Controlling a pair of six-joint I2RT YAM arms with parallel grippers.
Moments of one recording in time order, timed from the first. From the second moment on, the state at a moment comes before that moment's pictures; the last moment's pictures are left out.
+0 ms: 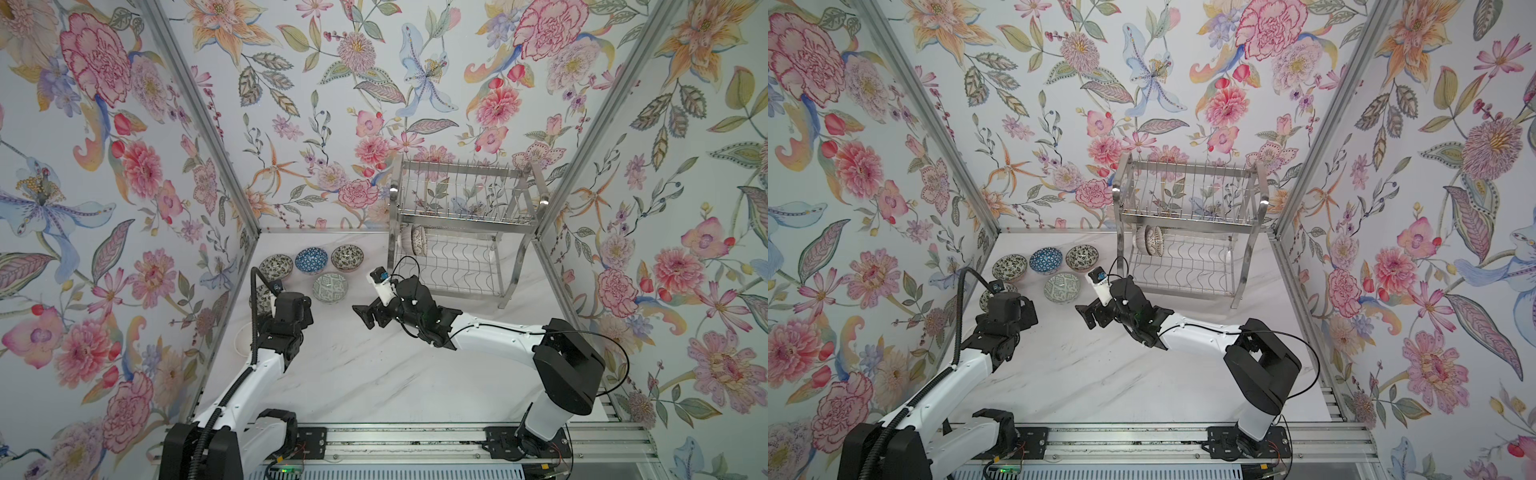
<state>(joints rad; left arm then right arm) -0.11 1.06 0.53 -0.21 -0.51 -0.31 0.95 1.72 1.11 0.24 -0.02 0.09</state>
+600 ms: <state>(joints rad) 0.01 1.12 0.45 -0.11 -0.46 -0.39 0.97 1.73 1.11 0.17 0.00 0.07</state>
